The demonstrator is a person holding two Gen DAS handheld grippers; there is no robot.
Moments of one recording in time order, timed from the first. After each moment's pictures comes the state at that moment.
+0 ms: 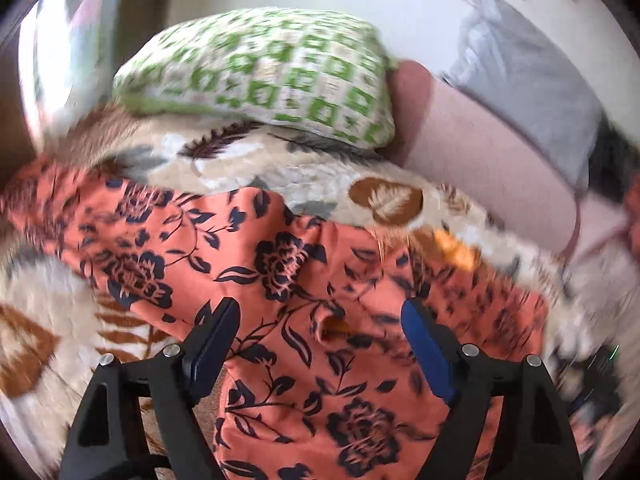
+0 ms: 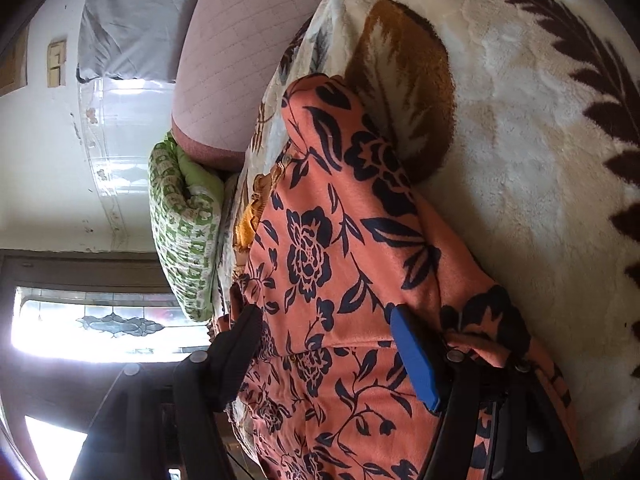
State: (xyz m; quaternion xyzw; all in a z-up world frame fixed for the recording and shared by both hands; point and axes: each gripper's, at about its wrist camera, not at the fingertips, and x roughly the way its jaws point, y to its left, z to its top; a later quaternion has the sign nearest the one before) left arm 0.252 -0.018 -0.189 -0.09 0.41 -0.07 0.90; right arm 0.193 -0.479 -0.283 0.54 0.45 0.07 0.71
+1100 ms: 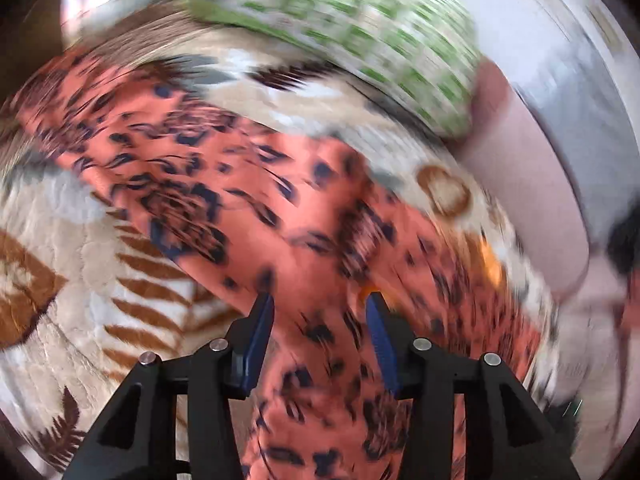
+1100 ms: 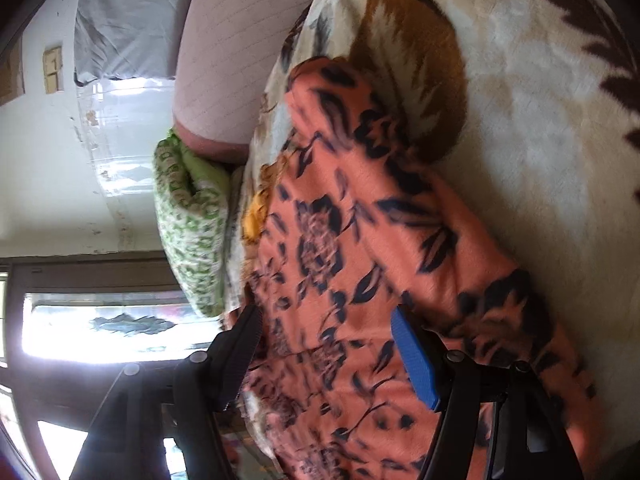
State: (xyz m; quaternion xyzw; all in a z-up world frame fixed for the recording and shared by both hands) left arm 0.270 0.042 -0.214 -0.22 0.51 -0.03 0.83; right arm 0.197 -0.467 -0.285 0.57 0.45 0.10 0.68
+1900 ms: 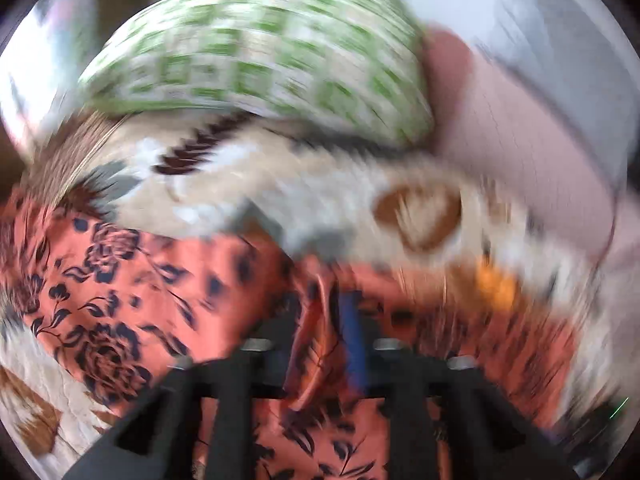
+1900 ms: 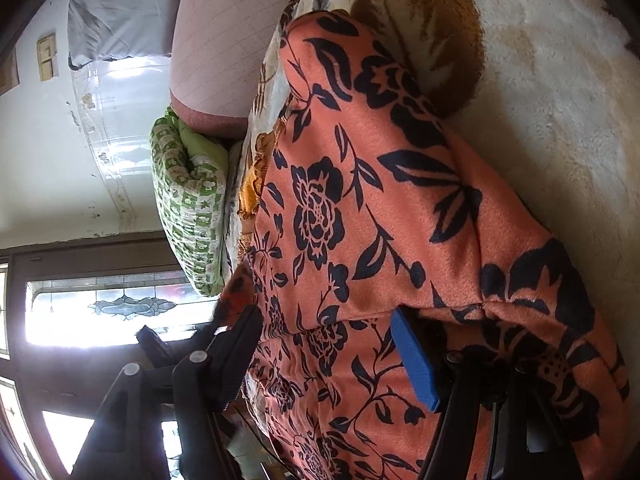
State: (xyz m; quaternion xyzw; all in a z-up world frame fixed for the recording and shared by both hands) left arm 0.370 0.002 -0.183 -0.14 0.48 -0.01 0.87; right arm 0.201 -0.458 -0.300 0.57 0.47 0.11 0.66
